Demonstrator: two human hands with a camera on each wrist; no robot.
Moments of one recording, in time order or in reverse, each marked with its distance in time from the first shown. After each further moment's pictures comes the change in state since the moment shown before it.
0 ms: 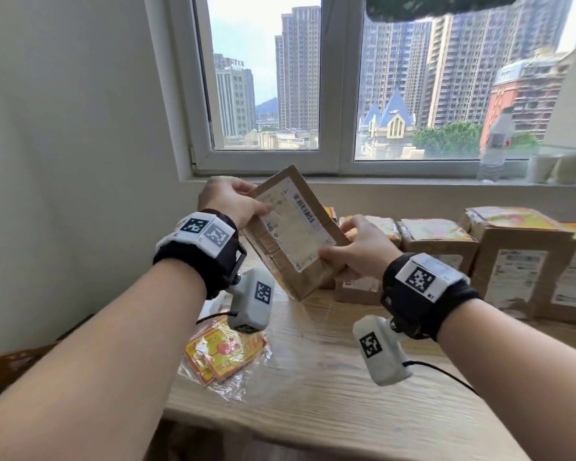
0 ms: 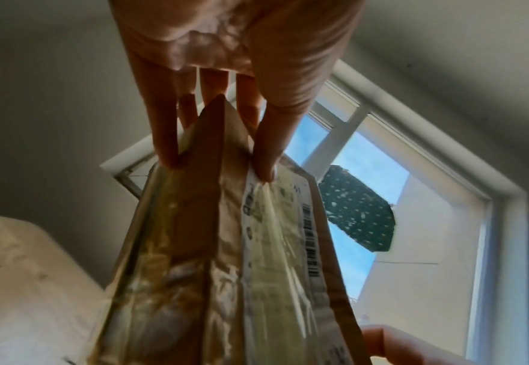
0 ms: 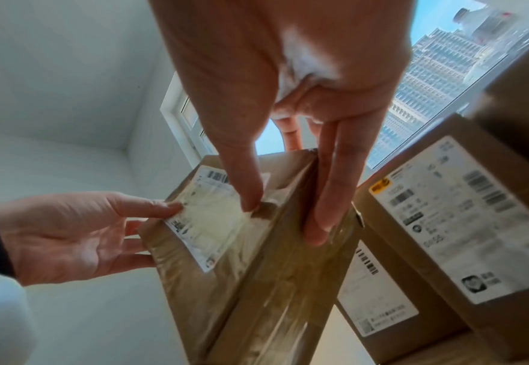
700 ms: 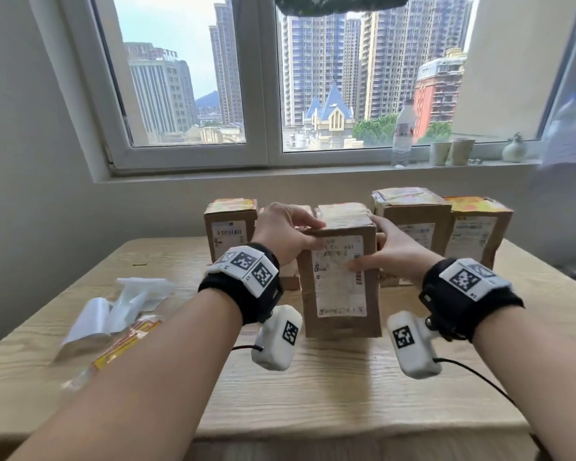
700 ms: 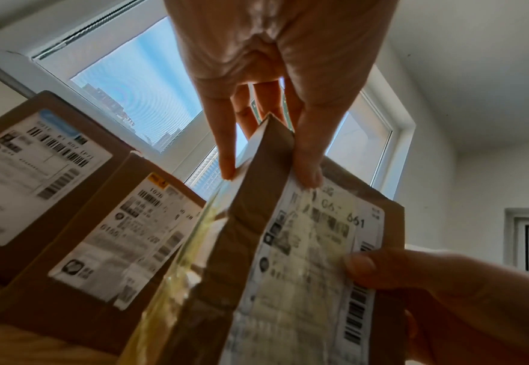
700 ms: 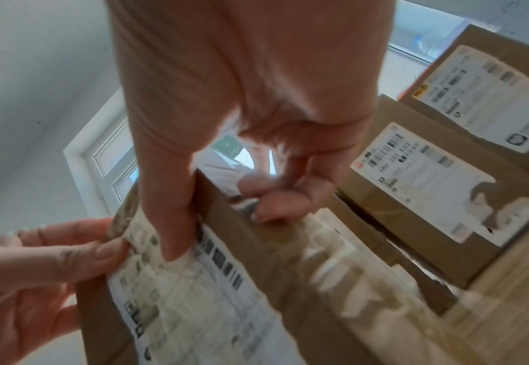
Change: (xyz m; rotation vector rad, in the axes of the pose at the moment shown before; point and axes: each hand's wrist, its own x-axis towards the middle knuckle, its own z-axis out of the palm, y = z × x) left_hand -0.098 0.042 0.150 -0.015 -0.499 0.359; right_hand -0.062 0.100 -0.131 0.132 0.049 0.103
